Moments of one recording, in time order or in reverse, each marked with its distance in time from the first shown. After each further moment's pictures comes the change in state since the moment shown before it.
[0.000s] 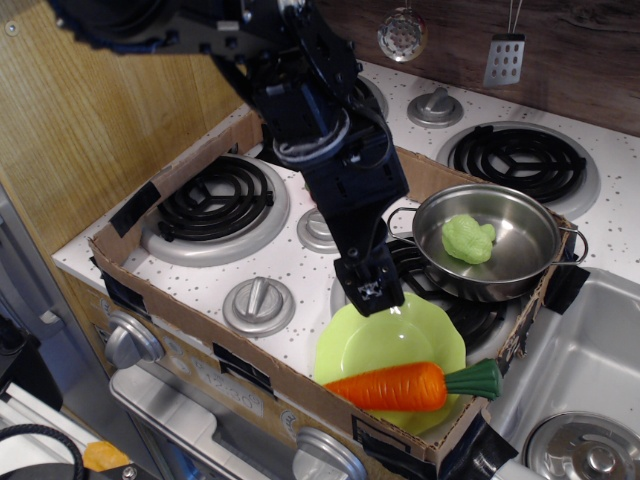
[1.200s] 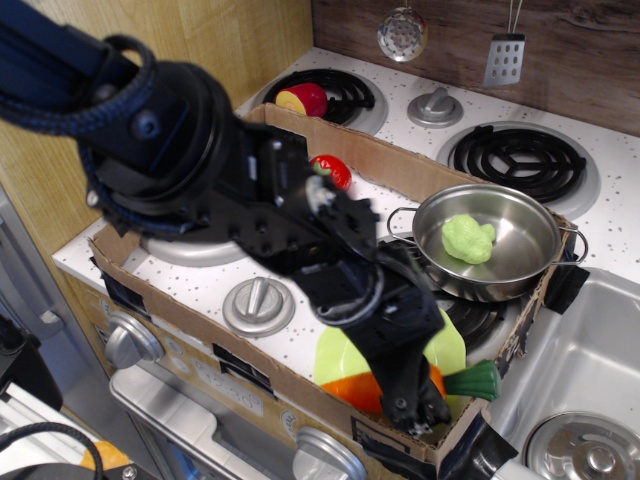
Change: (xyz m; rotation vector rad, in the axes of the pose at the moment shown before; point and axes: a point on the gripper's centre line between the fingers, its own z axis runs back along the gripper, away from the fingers) arm -0.006 -0.049 -0.058 0.037 -0.088 0.067
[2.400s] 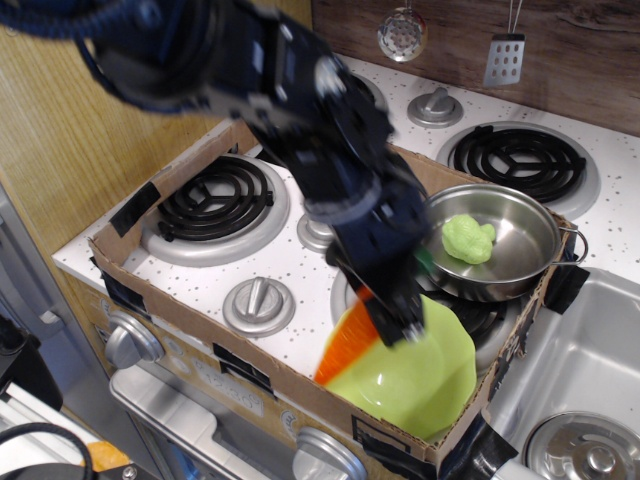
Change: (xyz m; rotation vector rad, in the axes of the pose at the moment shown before) arm 0.009 0.040 0.033 -0.001 0.130 0.194
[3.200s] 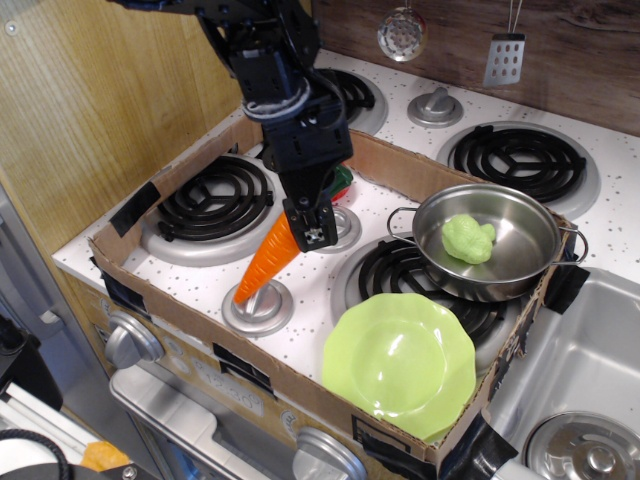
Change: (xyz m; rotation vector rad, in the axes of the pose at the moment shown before) arm -0.009 0.084 0.013 0.046 0.105 -0.227
